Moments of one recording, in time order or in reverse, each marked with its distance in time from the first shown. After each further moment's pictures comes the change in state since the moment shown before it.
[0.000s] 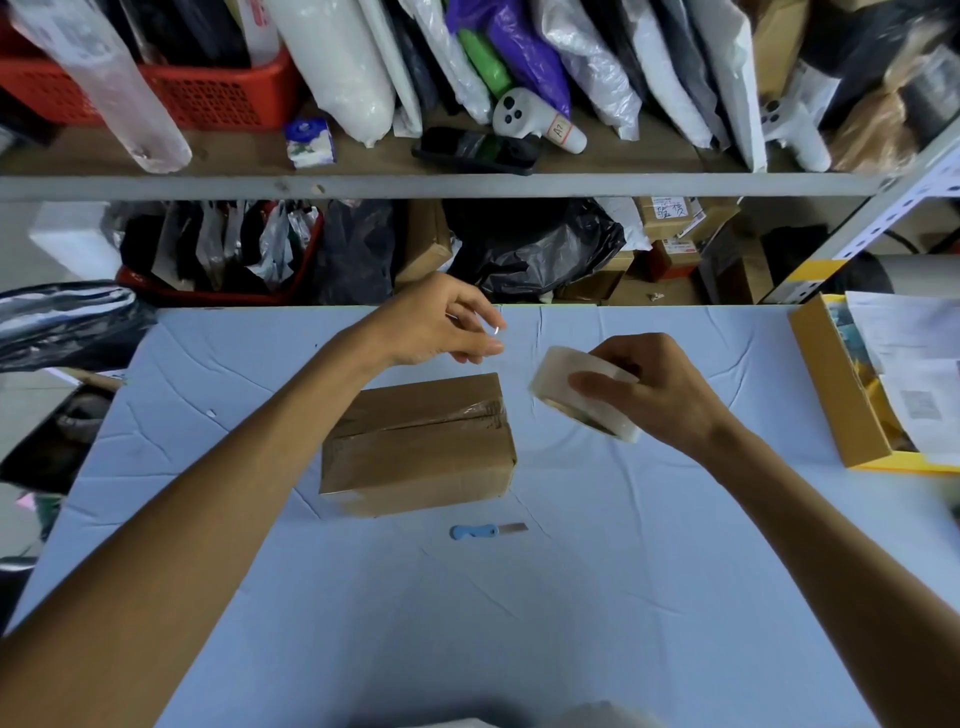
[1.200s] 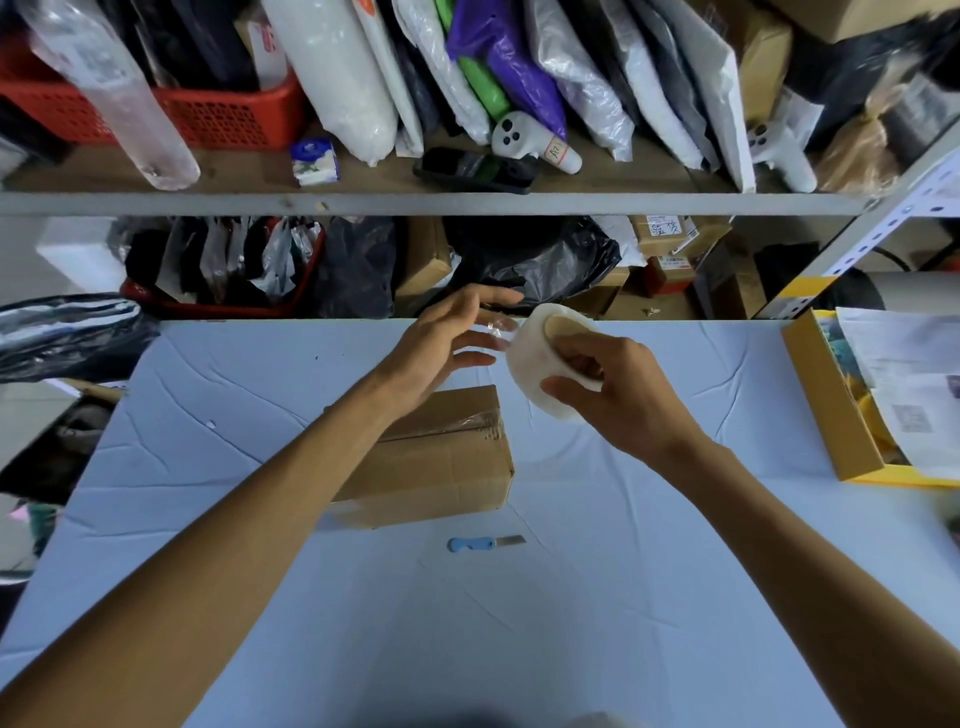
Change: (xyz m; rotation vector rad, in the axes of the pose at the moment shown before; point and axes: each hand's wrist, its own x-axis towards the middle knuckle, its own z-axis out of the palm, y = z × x) left_hand -0.006 -0.003 0.027 -0.572 0.114 0.014; right_hand 0.001 -0.021 0.014 -0.106 0.124 -0.178
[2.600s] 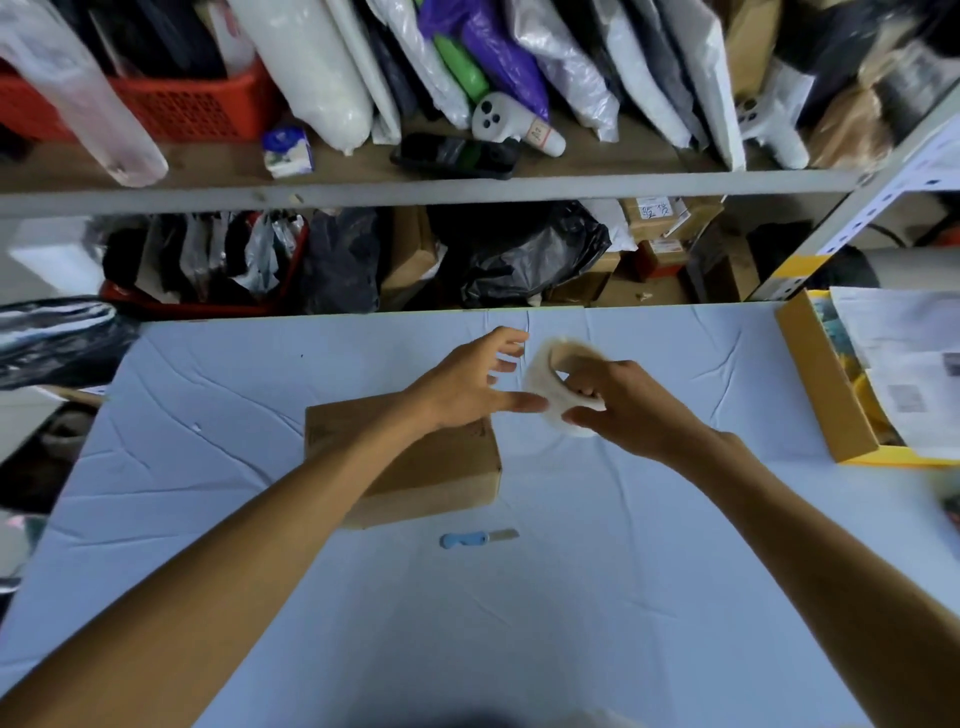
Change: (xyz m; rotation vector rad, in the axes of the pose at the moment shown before) left_hand 0.019 -0.040 0.030 0.564 -0.157 -0.084; right_hand -0.001 0.067 0.007 -0.168 -0.252 -0.041
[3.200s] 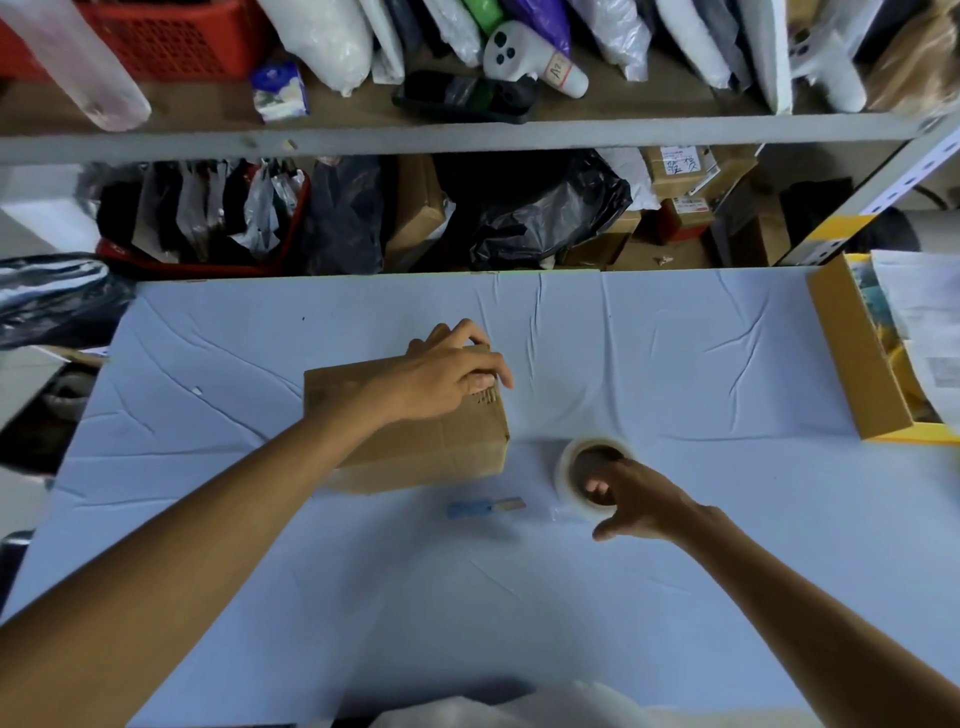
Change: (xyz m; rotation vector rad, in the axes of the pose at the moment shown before) left_hand -0.013 -0.040 -0.011 0.530 -0.130 0.014; right_hand -0.061 0.068 0.105 -0.104 -0.557 0.338
